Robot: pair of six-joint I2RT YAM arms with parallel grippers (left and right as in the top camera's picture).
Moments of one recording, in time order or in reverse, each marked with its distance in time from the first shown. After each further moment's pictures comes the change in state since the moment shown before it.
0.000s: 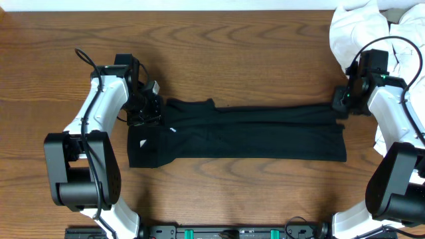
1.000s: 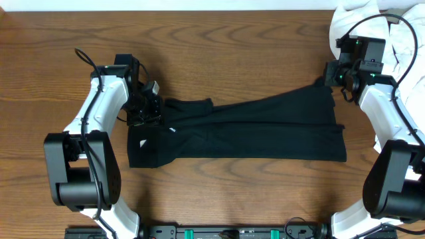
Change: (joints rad) left arm 0.000 0.000 0.000 0.000 -0.004 0.000; right arm 0.061 0.016 0.001 0.387 -0.128 -0.107
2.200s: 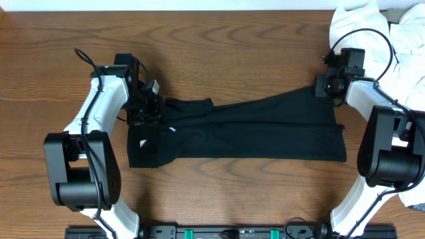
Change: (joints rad) left arm 0.000 0.000 0.000 0.016 -0.001 0.000; right arm 0.000 0.248 0.000 0.072 0.022 0.000
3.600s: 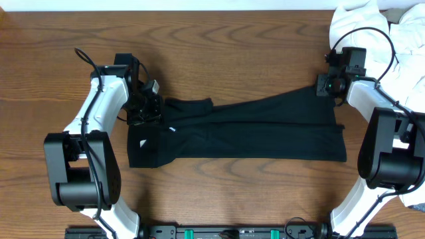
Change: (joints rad) left arm 0.000 0.000 0.000 0.000 -0.002 0.000; right arm 0.000 -0.016 0.000 -0.010 0.027 0.000
